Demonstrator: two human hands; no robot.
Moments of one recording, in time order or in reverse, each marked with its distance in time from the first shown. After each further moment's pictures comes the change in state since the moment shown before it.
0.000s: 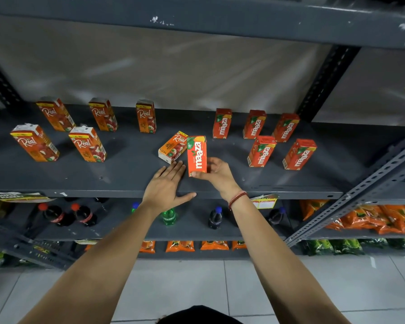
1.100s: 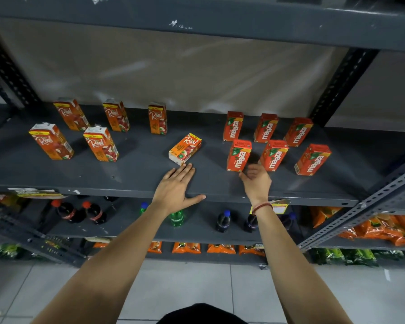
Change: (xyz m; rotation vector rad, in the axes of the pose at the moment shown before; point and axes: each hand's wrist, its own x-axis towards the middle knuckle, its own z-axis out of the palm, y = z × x) left_hand -0.003 -0.001 -0.001 -0.057 0.018 -0.018; right_hand 0.000 0.024 -0.050 -0.345 0.574 -0.063
